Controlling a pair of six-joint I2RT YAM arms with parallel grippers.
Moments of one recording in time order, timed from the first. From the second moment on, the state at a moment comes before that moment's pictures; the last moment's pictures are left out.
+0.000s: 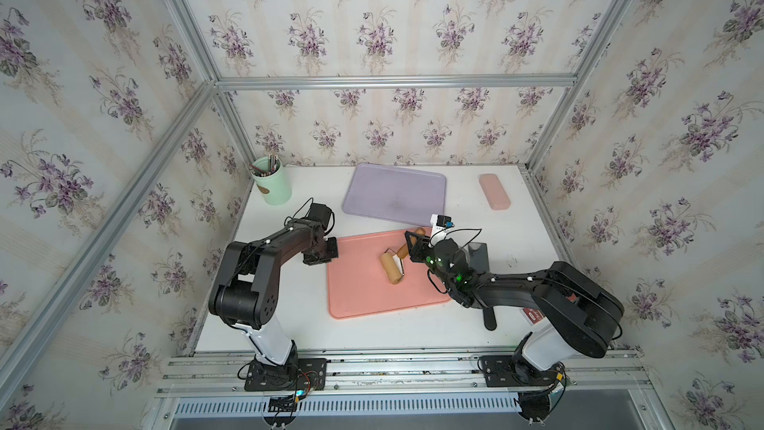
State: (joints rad) left arm -0.18 1.72 0.99 -0.61 0.01 -0.37; right arm 0.78 1.57 0.54 0.73 0.22 0.76
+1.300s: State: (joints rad) left arm -0.18 1.72 1.00 -0.62 0.01 -0.37; right arm 0.70 1.38 0.56 0.40 0.39 0.71
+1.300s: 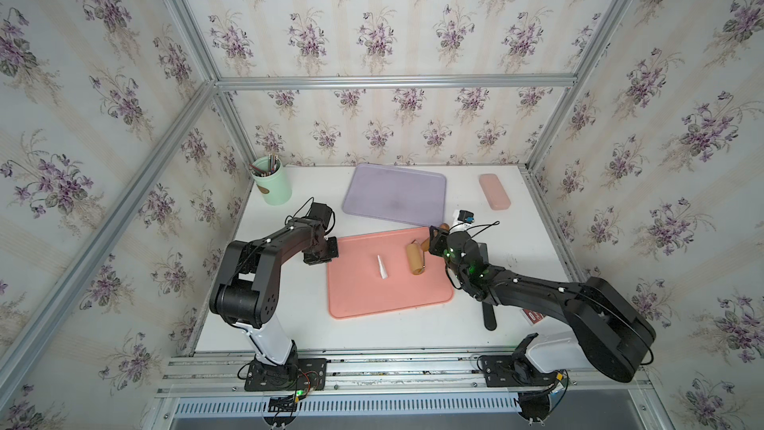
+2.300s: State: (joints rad) left arm -0.18 1.73 1.00 -0.61 0.02 -0.37; right arm 0.90 1.55 0.79 0.36 0.18 0.61
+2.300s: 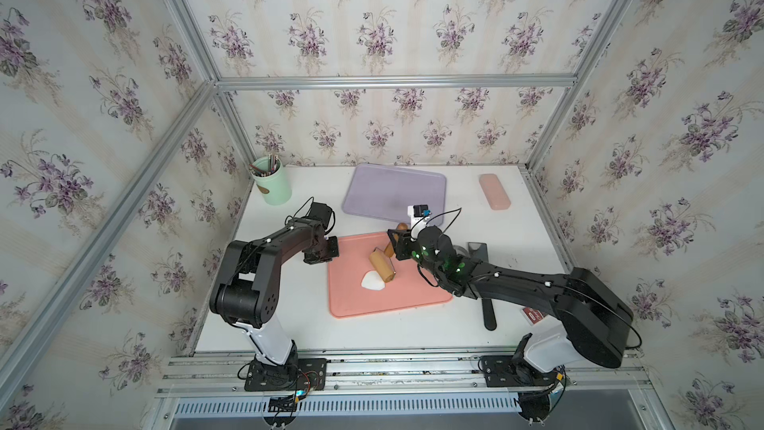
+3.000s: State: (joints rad) left arm -0.21 1.74 1.01 -0.61 0.00 -0.38; right arm 0.94 1.66 0.73 0.58 0.25 0.73
